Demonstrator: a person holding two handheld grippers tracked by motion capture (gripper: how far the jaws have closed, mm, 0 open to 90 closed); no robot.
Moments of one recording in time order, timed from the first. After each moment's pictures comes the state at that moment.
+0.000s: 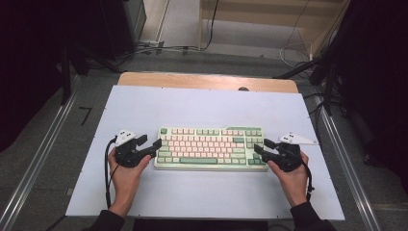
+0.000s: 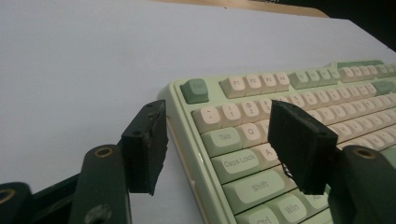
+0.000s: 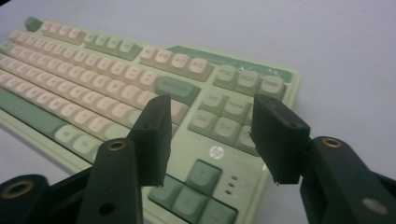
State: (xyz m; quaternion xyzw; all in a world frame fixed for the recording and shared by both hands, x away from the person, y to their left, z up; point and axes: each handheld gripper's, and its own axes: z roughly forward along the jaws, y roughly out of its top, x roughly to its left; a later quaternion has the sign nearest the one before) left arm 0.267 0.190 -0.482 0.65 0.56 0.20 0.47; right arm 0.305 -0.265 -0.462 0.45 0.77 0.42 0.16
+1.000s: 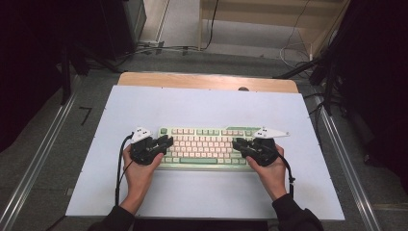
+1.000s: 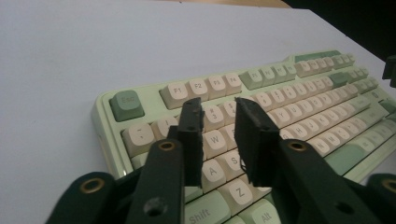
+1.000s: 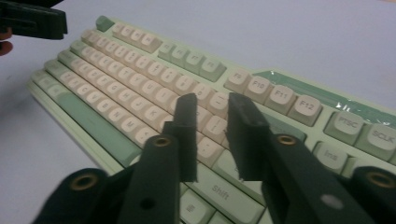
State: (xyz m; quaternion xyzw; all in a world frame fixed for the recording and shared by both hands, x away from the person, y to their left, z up) left arm 0.280 0.157 -0.481 0.68 0.51 0.17 0.49; right arm 0.316 -0.204 -0.460 0.39 0.80 0.44 0.12
